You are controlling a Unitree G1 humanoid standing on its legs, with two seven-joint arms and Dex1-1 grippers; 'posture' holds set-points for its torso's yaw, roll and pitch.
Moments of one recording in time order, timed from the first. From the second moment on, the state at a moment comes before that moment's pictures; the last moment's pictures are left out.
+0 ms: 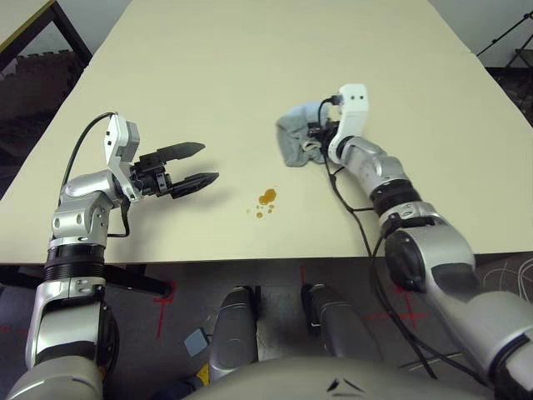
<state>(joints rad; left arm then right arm) -0.46 0.68 0.17 0.38 -0.47 0.17 -1.34 -1.02 -0.14 -0.22 1.05 0.22 0.19 0.27</state>
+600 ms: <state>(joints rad) -0.51 0.69 0.15 0.50 -0.45 0.14 -1.39 -0.64 -0.11 -0.26 0.24 0.50 0.89 0.29</state>
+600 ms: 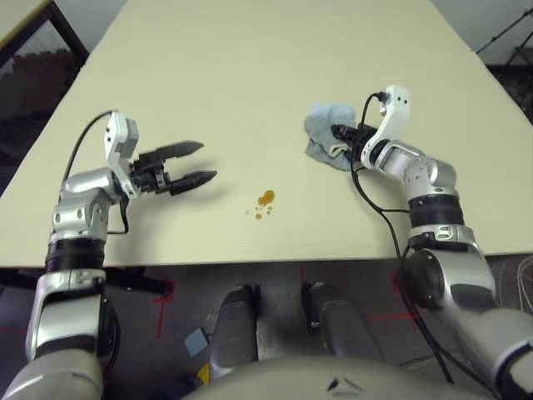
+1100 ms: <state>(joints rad) -0.57 0.69 0.13 0.56 -0.43 0.13 -1.42 -0.55 -0.04 -0.17 0.11 0.55 1.00 0.32</state>
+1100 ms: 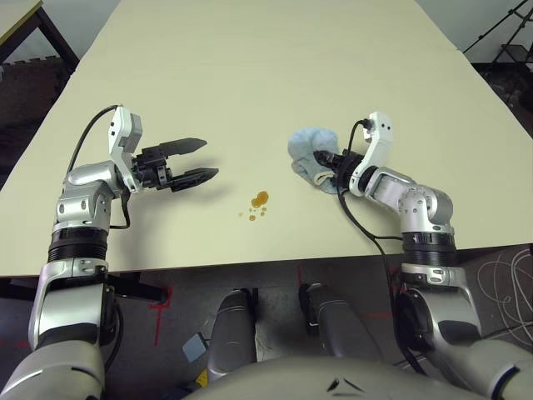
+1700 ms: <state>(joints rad) -0.59 0.69 0.12 0.57 -0.41 0.13 -1.45 -0.55 -0.11 0.23 0.03 0.52 1.03 0.58</state>
